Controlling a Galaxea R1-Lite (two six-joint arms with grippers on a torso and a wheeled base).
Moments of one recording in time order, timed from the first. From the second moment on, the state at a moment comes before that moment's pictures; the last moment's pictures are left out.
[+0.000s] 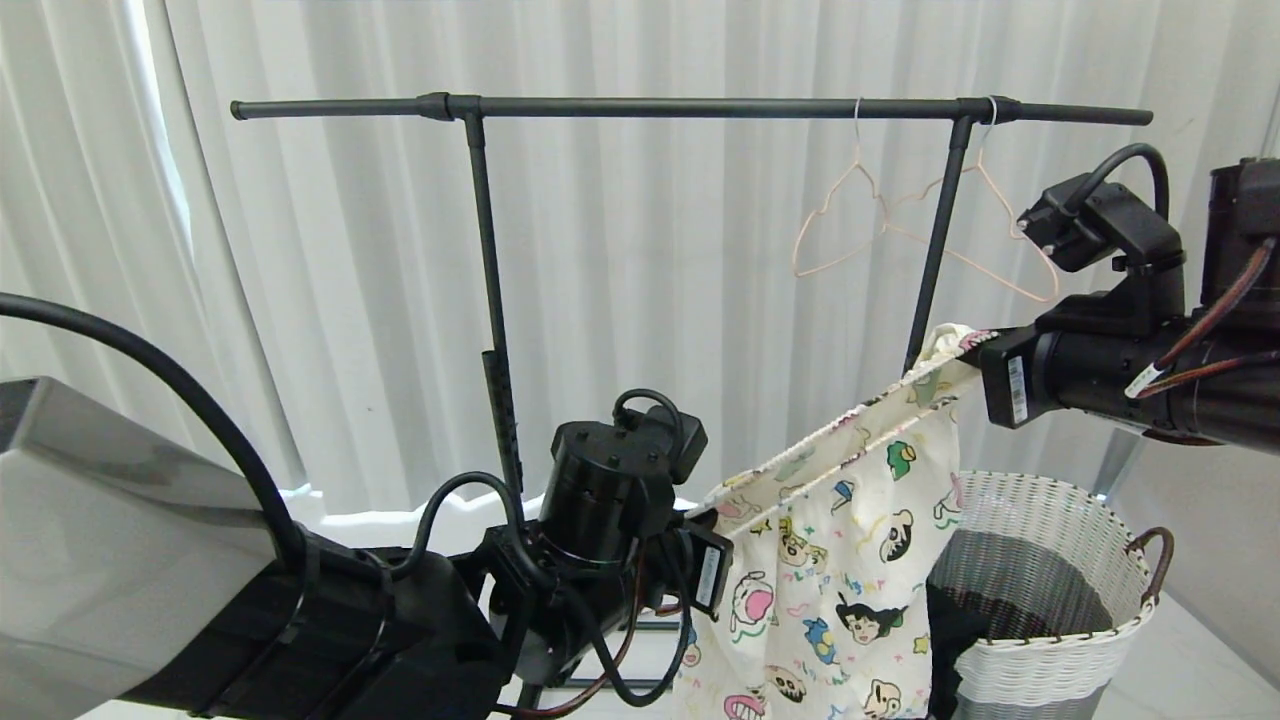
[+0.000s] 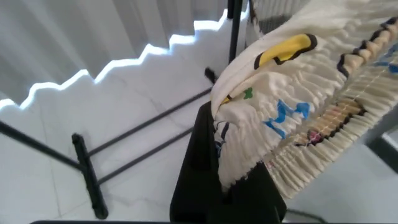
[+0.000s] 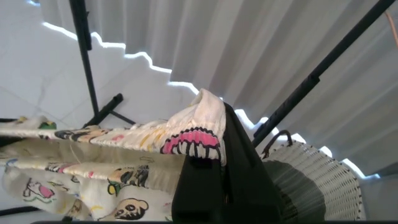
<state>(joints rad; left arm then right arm) -0.79 1.93 -0.83 -0.64 0.14 -0.10 0.54 1.46 -1.03 -0.15 -0.10 -0.12</state>
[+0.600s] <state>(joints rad) -0.67 1.86 -0.81 -0.75 0.15 0.12 0.50 1.38 -1.03 -0.01 -0.11 -0.12</state>
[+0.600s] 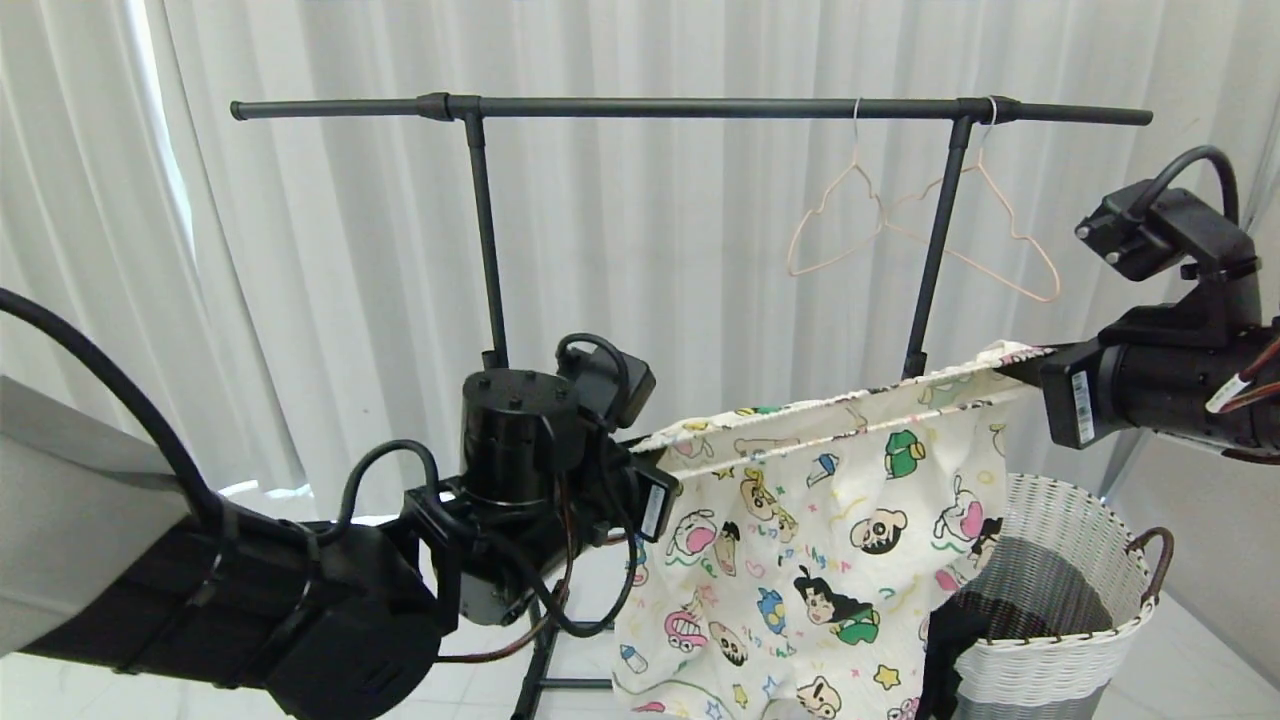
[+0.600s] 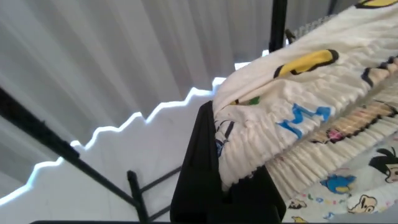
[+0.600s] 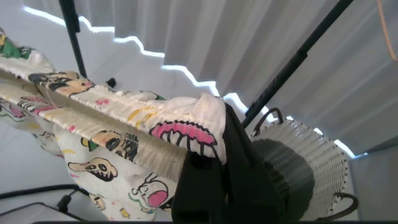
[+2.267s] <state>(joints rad) -0.77 1.60 -1.48 0.33 0.09 0.12 0.56 1.26 -1.27 0.34 0.00 -0.13</state>
